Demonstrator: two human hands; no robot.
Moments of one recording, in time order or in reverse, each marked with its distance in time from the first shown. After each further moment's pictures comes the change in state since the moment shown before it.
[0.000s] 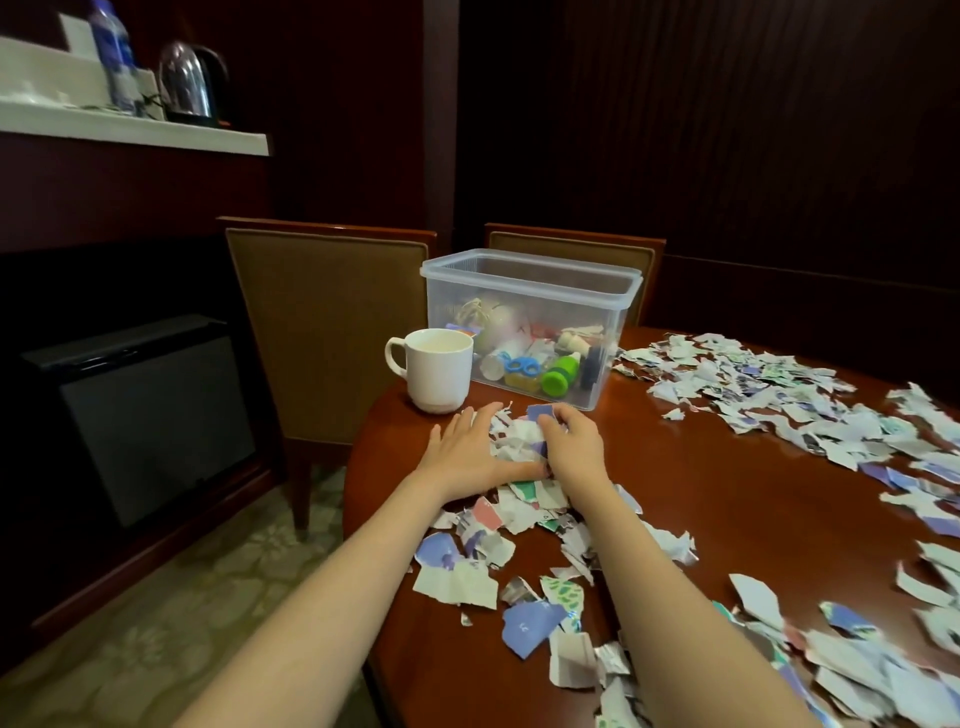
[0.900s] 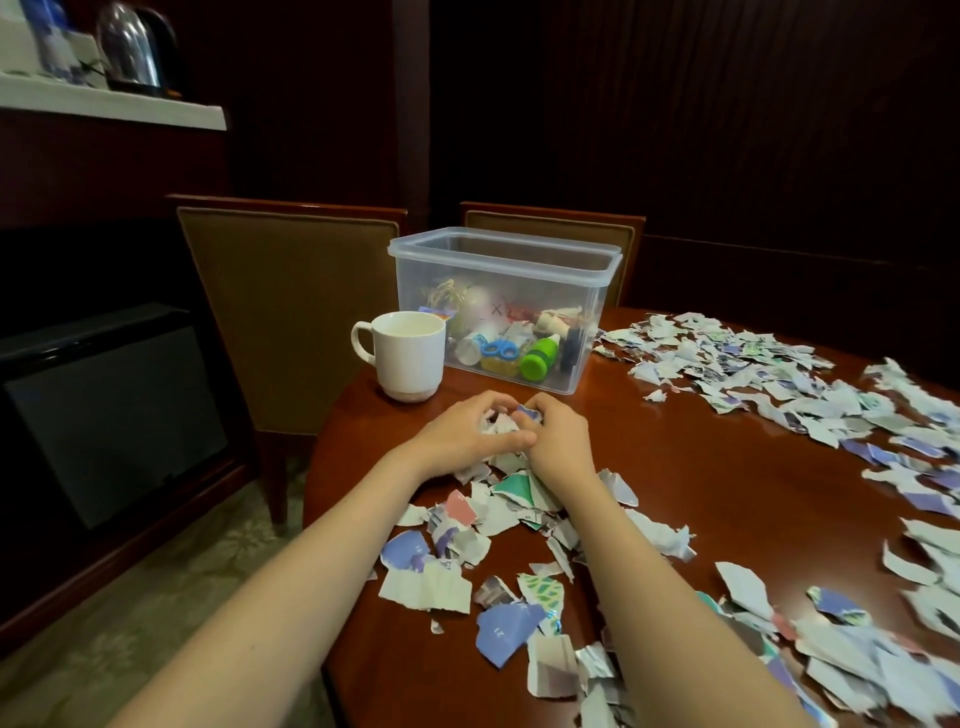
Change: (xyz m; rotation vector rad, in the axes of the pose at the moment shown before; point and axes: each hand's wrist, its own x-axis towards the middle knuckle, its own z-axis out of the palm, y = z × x) left_hand 0.020 0.003 0.003 -0.440 -0.147 0.158; right_hand -0.004 -0.003 -0.008 -0.349 -0.026 -0.042
